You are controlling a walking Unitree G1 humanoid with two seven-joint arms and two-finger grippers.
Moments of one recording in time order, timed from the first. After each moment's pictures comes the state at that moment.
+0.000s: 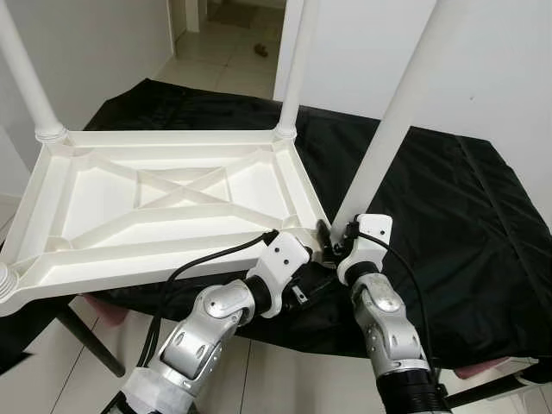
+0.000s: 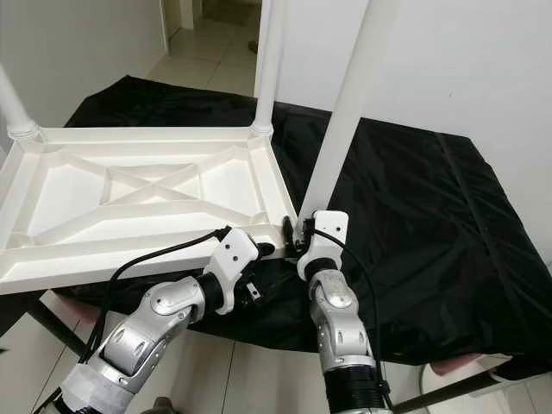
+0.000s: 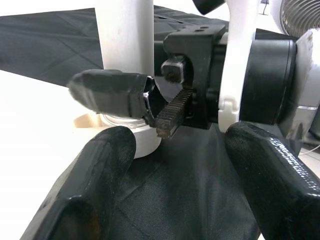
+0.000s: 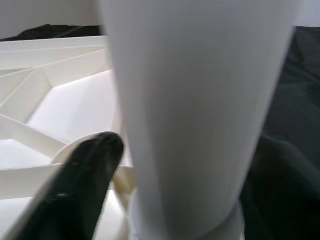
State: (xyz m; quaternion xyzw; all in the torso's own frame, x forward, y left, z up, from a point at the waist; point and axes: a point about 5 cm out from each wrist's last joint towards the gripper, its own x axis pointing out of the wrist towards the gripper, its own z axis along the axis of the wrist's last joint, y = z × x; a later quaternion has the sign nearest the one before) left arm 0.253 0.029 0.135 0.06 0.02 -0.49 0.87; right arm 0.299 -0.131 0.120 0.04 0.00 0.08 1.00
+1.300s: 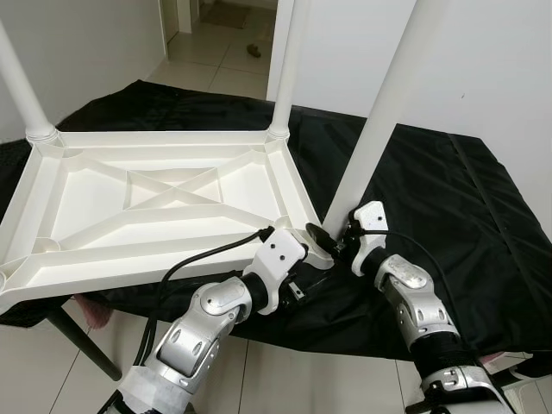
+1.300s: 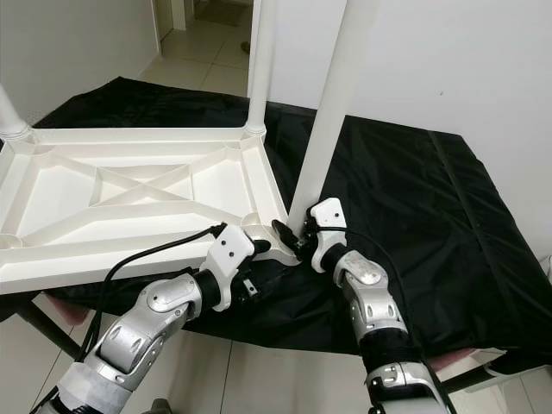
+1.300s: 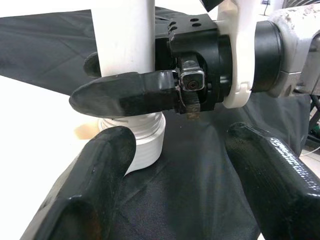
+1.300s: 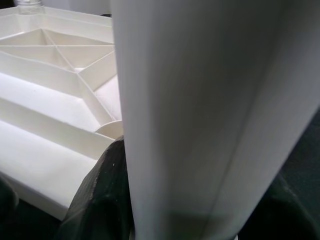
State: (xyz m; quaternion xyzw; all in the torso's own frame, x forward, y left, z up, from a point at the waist) left arm 0.255 0.033 0.138 0.06 0.02 -0.48 0.87; right arm 0.322 -0.145 0.120 -0.05 -0.01 0.30 0.95
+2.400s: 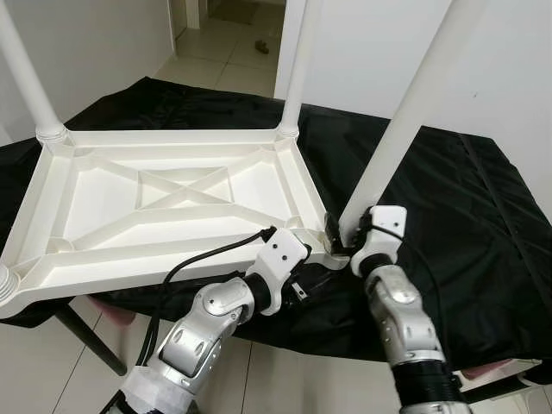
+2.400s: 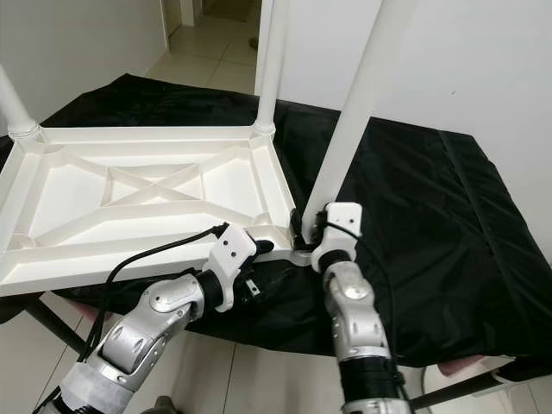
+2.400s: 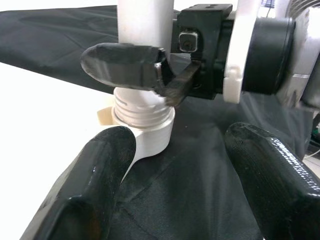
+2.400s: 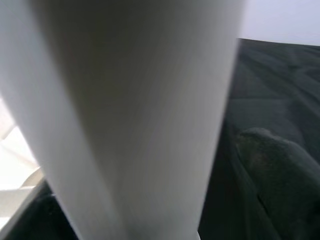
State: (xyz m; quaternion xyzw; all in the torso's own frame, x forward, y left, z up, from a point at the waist) left arm 0.254 0.030 0.139 0.05 0.02 -0.49 0.87; right arm 0.309 -0.153 0.131 0.02 -0.02 0.08 1.00
